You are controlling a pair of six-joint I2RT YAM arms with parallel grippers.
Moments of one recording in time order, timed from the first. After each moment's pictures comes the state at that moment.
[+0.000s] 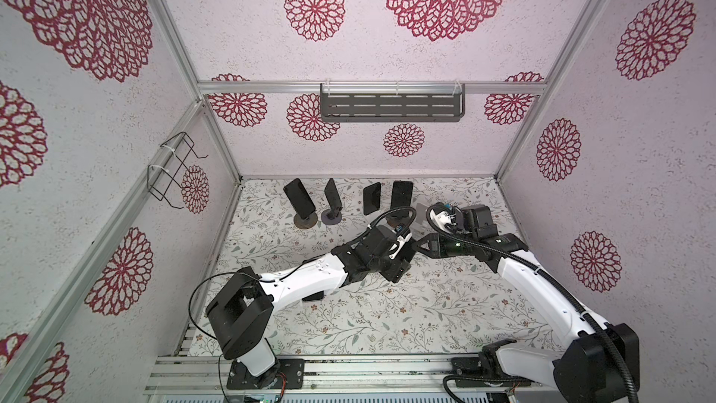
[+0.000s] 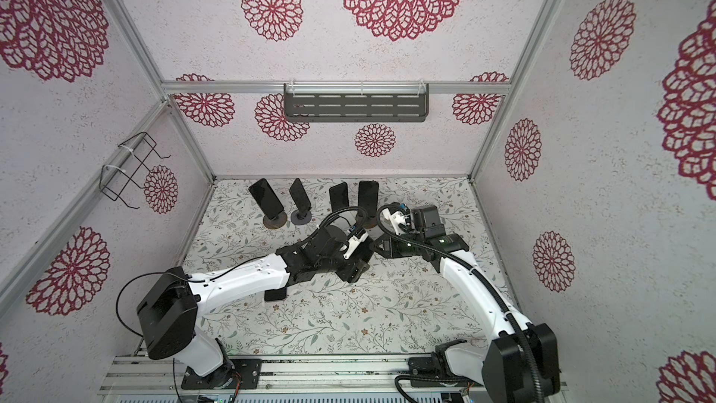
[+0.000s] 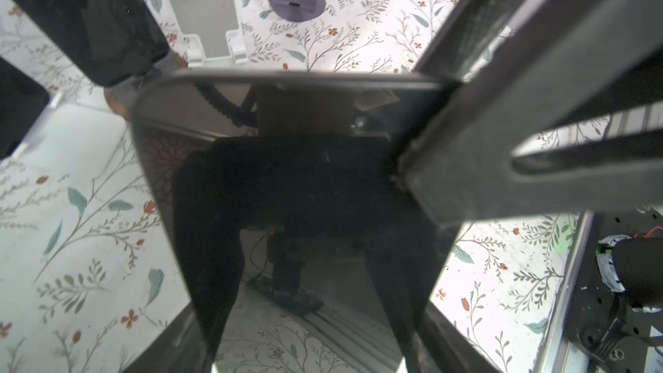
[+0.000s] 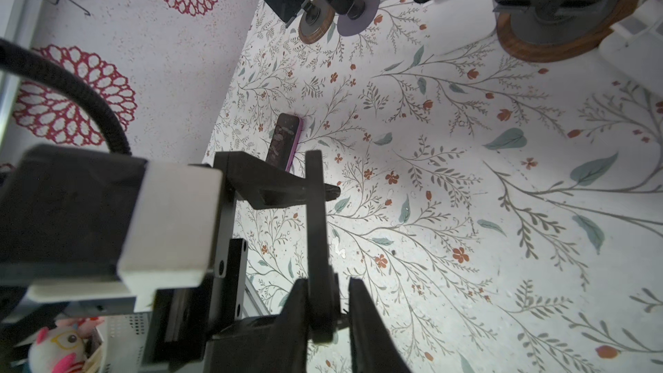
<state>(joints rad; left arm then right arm) -0.91 1.65 1.14 -0.24 0.02 -0.15 0.32 1.23 0.97 -0.54 -0.68 0.29</state>
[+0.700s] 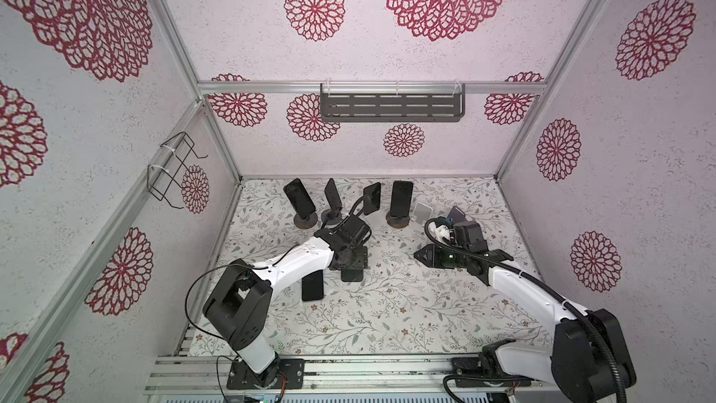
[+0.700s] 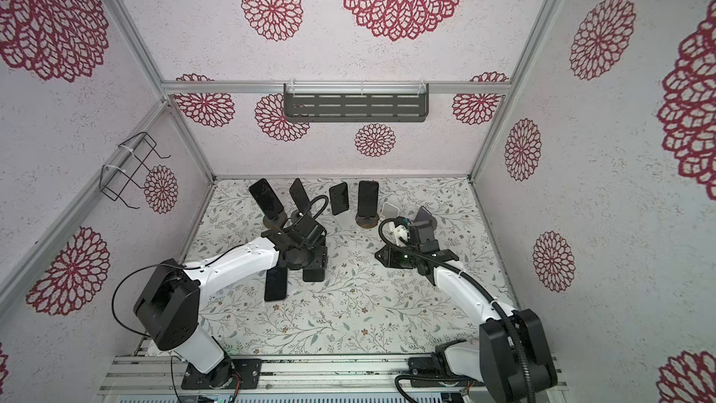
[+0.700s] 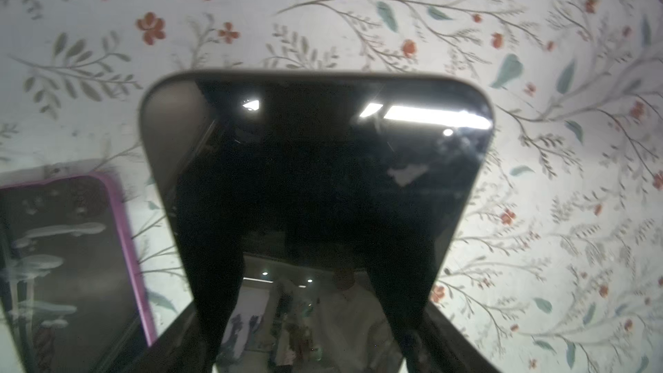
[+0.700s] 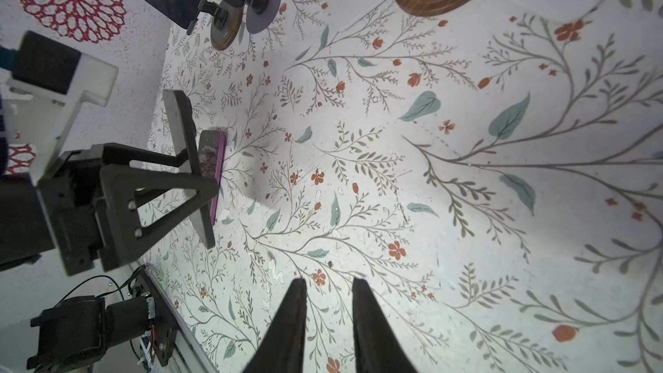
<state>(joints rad) -0.69 1.67 1.17 -0.68 -0.10 -0.71 0.32 1.26 0.73 -0.29 -0.50 0.41</state>
